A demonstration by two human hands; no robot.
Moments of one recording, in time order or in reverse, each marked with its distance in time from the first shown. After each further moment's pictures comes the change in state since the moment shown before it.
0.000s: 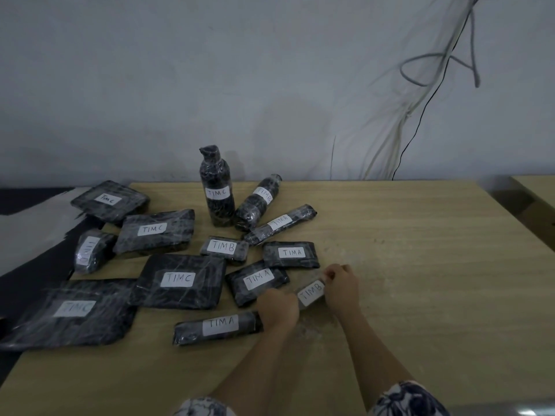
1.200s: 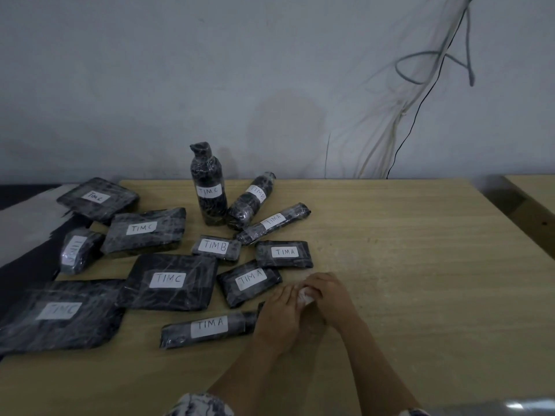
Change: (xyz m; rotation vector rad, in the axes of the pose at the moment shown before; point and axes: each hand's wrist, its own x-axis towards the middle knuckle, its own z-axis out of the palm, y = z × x) left_hand 0.019 -0.040 0.015 0.682 -0.206 0.882; right_hand -0.011 0.017 -0.008 -0.031 -0.204 -0.513
